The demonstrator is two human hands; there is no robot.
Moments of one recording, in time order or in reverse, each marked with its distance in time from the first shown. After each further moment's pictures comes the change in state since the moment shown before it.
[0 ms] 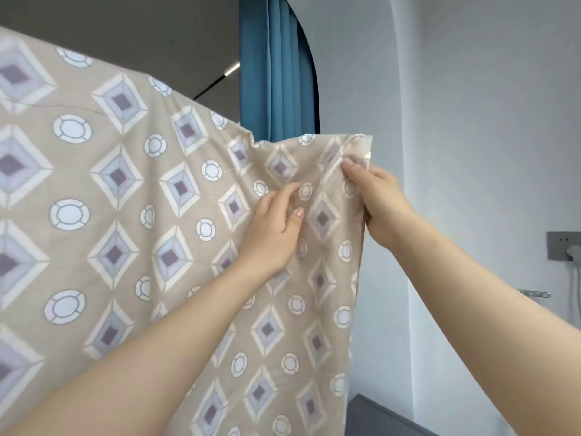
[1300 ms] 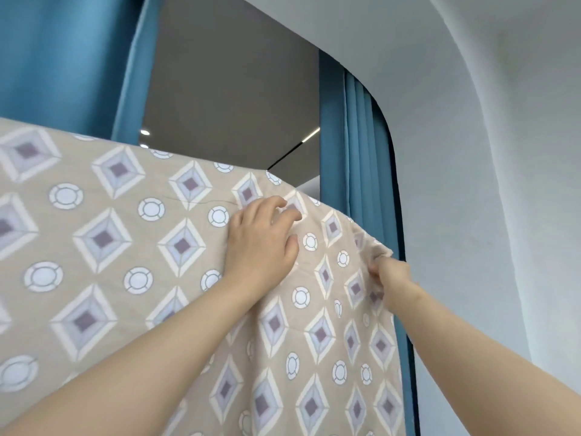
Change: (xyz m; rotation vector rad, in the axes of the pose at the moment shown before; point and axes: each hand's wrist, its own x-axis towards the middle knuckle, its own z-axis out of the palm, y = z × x) left_hand 0.020 -0.007 -0.140 0.945 0.393 0.258; right_hand 0.060 0.059 0.077 -0.059 0.127 0.414
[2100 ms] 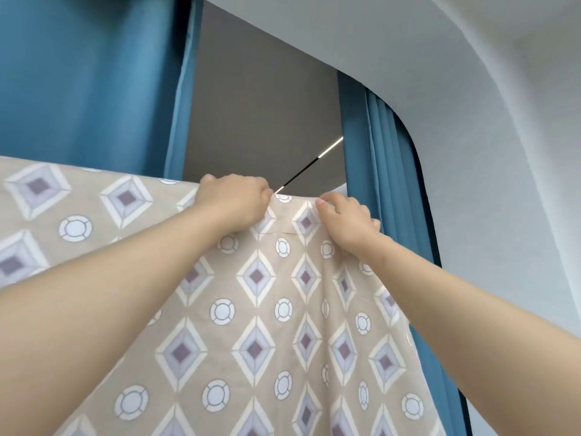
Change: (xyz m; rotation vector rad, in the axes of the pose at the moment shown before) left_hand 0.079 -0.101 -0.096 0.226 -0.455 -0.160; right_hand -0.096 -0.094 0.129 -0.763 -0.102 -0.744
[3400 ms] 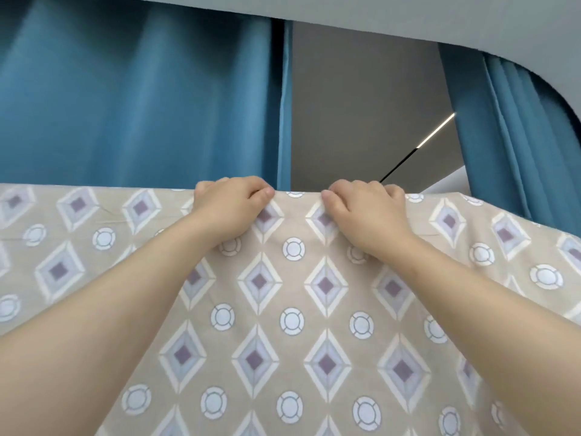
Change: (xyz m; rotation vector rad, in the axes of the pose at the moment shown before) left_hand -0.053 -0.116 -0.057 0.048 0.088 -0.226; right_hand -0.018 -0.115 0.055 -0.030 0.137 -0.407
